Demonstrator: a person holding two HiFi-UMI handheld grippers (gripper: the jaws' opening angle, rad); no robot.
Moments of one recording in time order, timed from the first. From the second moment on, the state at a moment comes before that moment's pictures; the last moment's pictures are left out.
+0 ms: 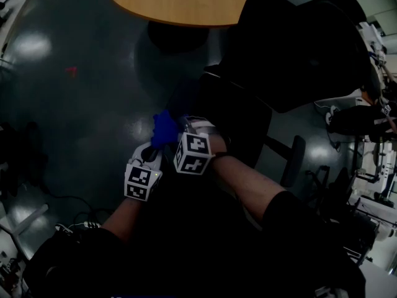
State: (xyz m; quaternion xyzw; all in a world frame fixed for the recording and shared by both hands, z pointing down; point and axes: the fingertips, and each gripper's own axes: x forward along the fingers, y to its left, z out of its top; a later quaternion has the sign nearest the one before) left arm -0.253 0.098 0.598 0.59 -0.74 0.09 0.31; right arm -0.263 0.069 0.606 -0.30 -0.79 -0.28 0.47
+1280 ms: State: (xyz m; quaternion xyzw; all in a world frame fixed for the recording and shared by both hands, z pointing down) left arm -0.259 0.054 0.596 0.61 -0.73 0.08 0.31; right arm -0.321 -0.062 0.608 -0.22 -0.81 -0.19 0.52
